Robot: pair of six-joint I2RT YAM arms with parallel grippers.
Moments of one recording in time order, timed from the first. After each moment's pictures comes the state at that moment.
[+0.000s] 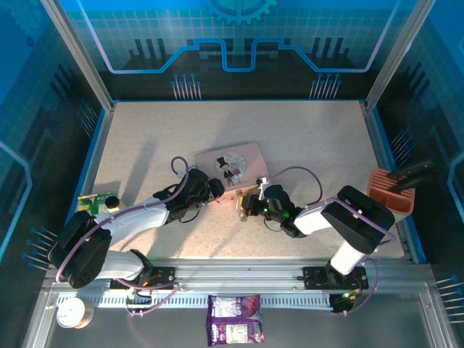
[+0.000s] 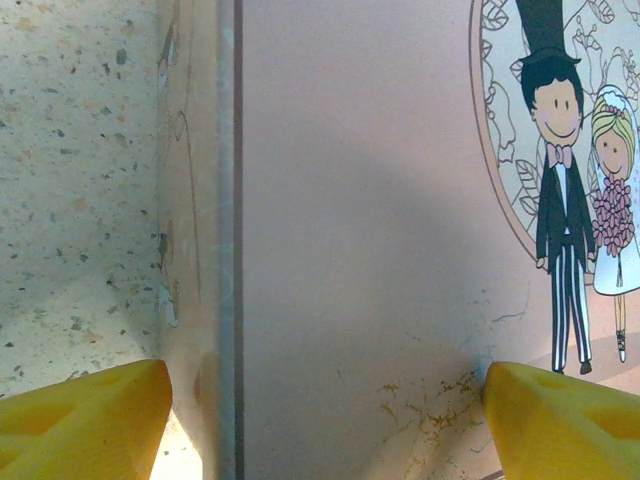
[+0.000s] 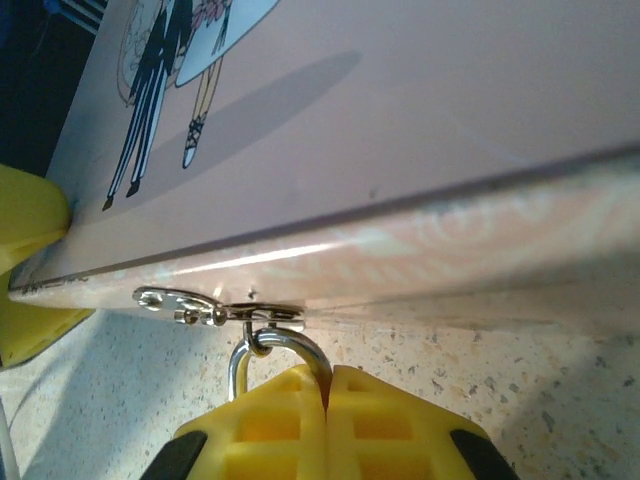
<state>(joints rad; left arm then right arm) -0.62 1.33 0.62 -0.12 -0.12 -1.04 0.78 1.65 0.41 0.75 -0.07 0.82</state>
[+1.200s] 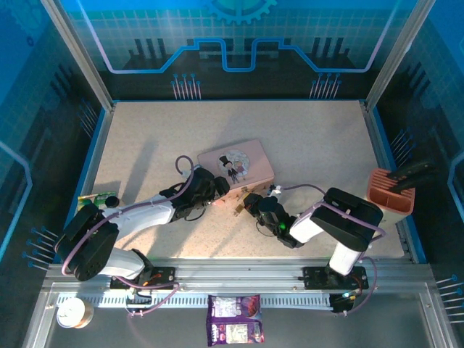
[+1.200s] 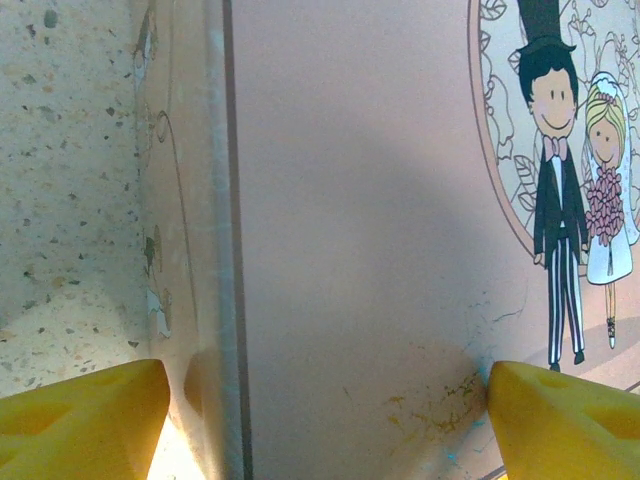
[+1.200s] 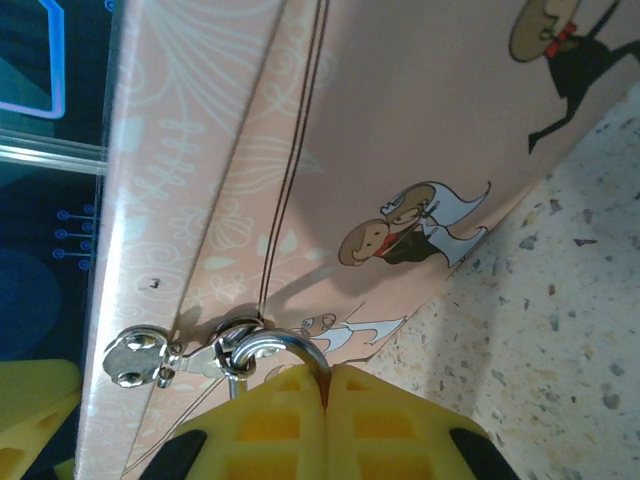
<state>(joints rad) -0.66 1.39 0.66 -0.08 -0.12 -1.11 0.90 1.72 0.37 0.91 0.34 1.39</state>
